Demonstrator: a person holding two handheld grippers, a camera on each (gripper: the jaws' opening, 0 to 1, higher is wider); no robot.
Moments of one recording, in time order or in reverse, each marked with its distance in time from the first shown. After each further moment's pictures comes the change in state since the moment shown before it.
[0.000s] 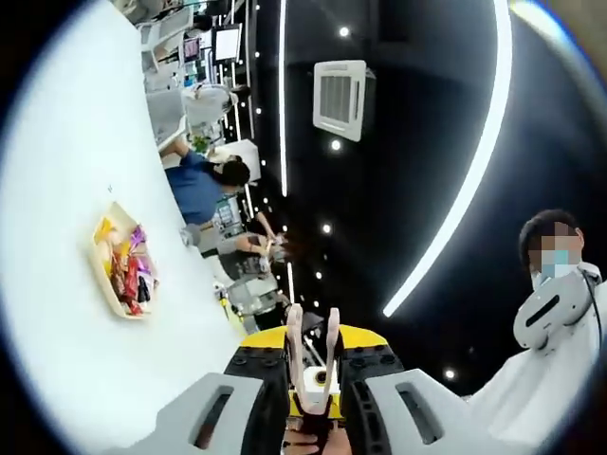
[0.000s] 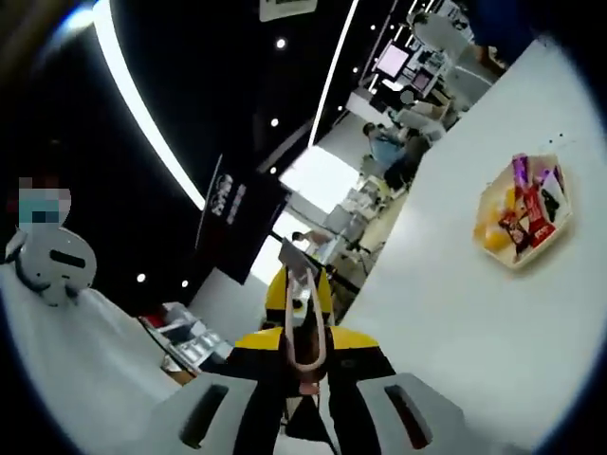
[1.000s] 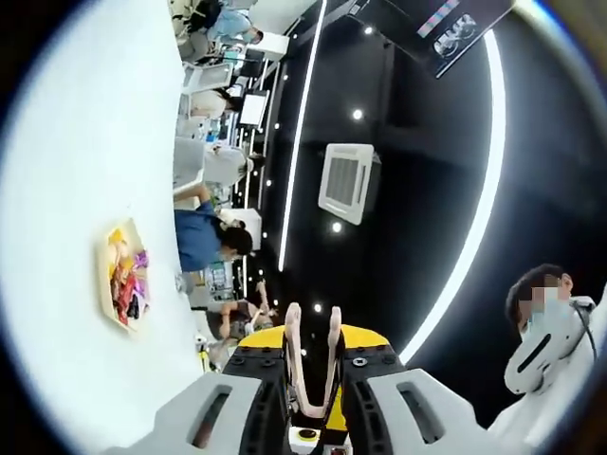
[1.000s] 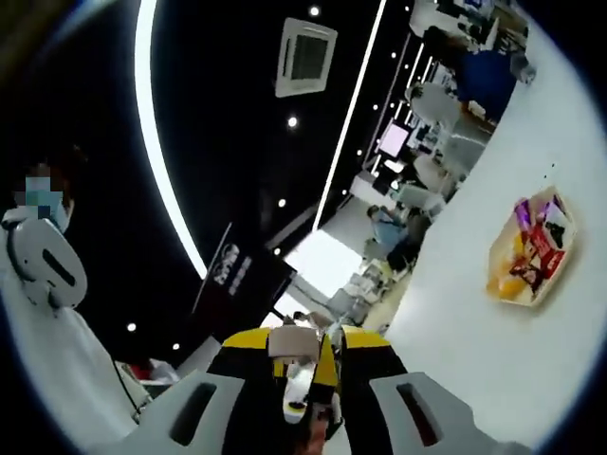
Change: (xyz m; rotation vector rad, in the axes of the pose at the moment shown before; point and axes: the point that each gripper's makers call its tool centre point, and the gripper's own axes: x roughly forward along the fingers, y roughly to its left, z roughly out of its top) left arm -0.010 -0.012 -0.004 -0.105 -0.291 -0.044; right arm 0.023 0.022 0.022 -0.063 -0.328 0.070
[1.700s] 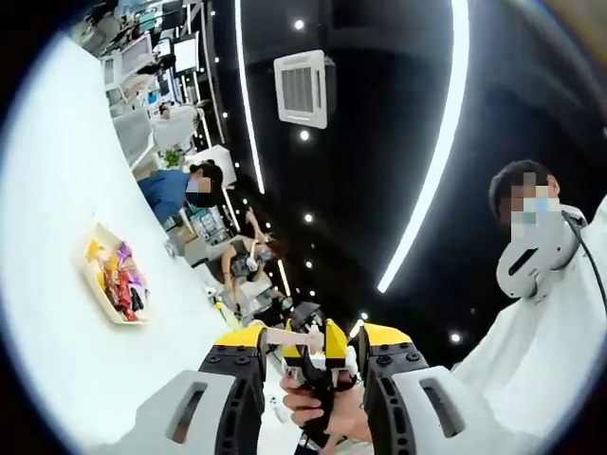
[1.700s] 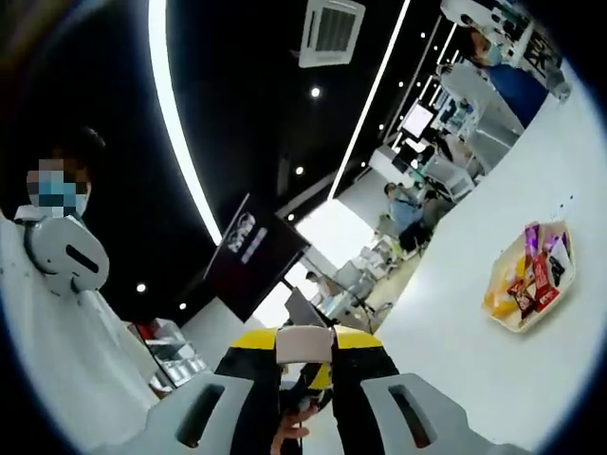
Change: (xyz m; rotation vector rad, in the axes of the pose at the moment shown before) left arm -0.024 -0.022 -0.025 0.293 0.423 -0.073; right arm -0.023 0.017 0.009 -0.130 0.180 0.048
